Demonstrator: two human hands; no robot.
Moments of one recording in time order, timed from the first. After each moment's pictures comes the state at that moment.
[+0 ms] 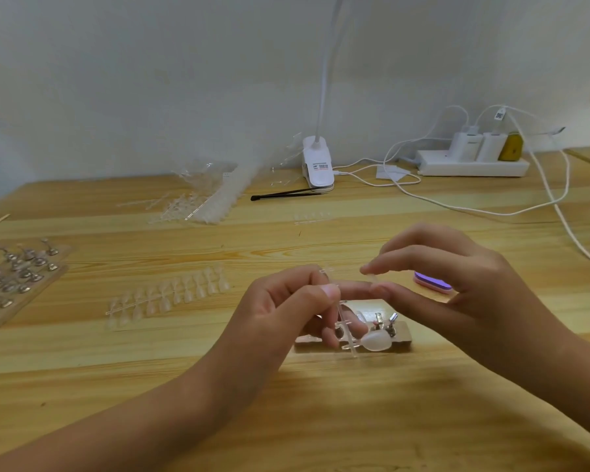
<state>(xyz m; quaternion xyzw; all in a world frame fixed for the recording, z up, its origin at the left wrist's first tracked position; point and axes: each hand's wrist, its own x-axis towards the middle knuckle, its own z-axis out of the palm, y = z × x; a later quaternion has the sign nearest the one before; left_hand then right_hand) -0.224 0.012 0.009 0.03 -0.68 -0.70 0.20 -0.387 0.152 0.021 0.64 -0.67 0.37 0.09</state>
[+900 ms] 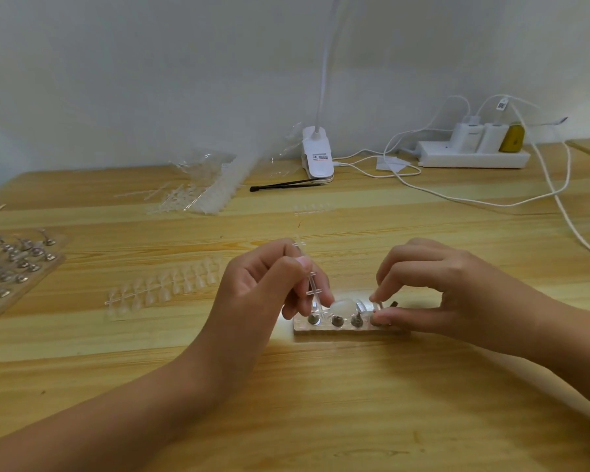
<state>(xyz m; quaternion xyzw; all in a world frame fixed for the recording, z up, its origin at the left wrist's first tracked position) -0.225 0.005 0.007 0.07 -0.69 -0.66 0.29 -0.410 0.151 0.014 0.71 -0.66 0.24 -0.01</state>
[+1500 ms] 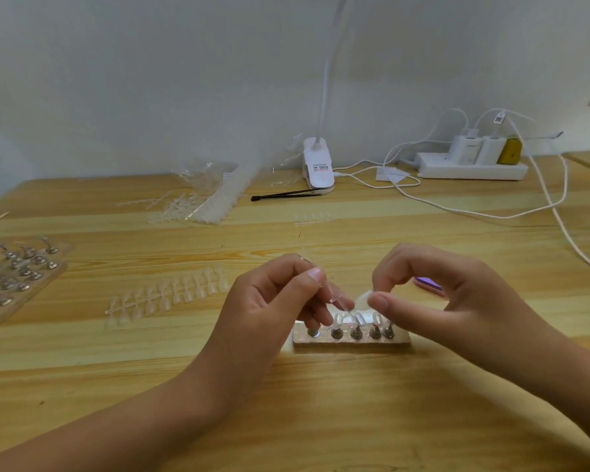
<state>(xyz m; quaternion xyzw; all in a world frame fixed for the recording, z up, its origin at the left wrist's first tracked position) -0.227 0.008 0.005 0.08 -0.70 -0.65 0.29 -0.381 0.152 0.025 0.60 -0.65 0.45 -0.11</state>
